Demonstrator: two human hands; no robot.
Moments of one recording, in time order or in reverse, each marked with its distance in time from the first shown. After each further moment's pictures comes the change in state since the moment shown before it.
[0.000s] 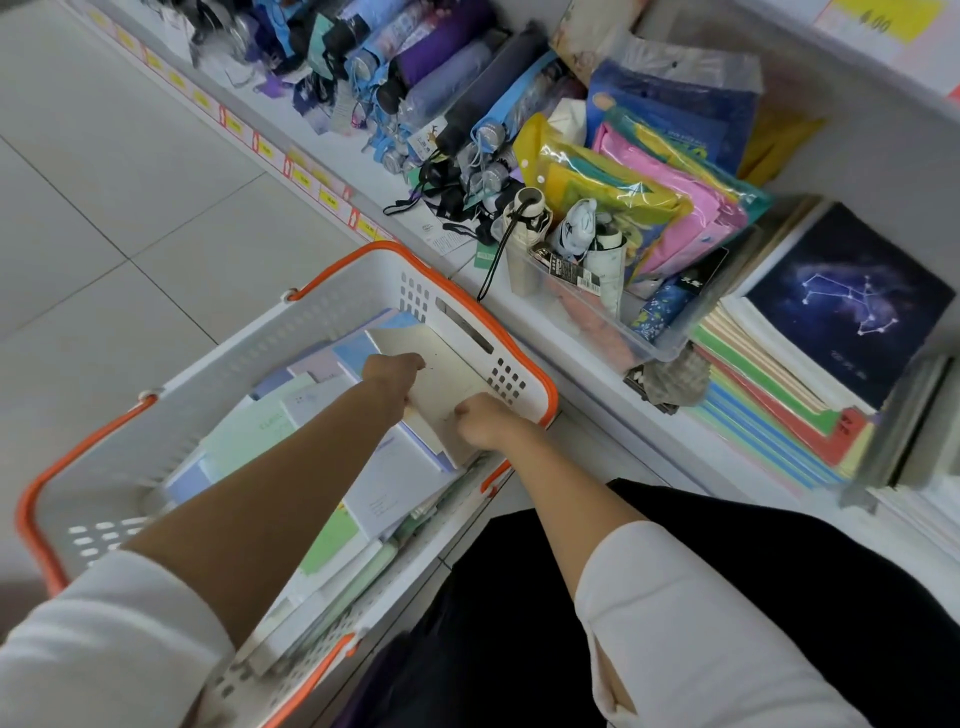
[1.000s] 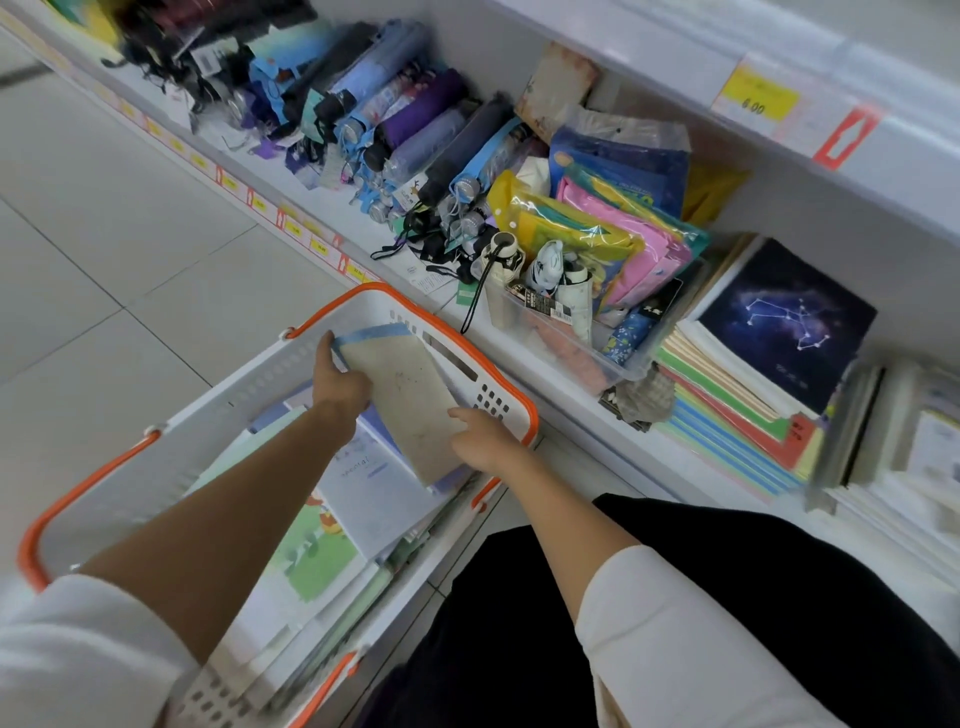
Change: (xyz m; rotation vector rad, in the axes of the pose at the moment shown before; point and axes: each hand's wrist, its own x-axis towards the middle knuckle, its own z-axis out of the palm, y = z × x) left_hand -0.011 0.017 -0.046 -0.055 -0.009 0.312; right_hand -0.044 -0.008 -0.009 0.205 0.160 -0.086
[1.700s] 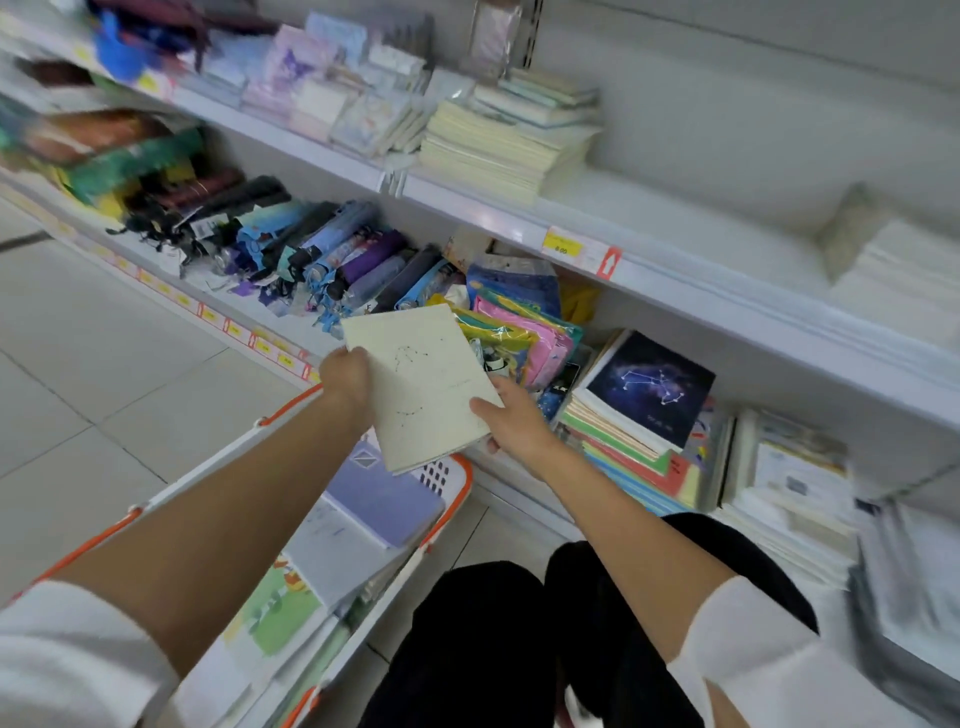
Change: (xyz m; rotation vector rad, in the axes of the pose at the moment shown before) left_hand -0.122 0.125 0.028 -0.145 -0.083 0.172; right_hand -0.148 -0.029 -0.101 0.427 0.486 -0.335
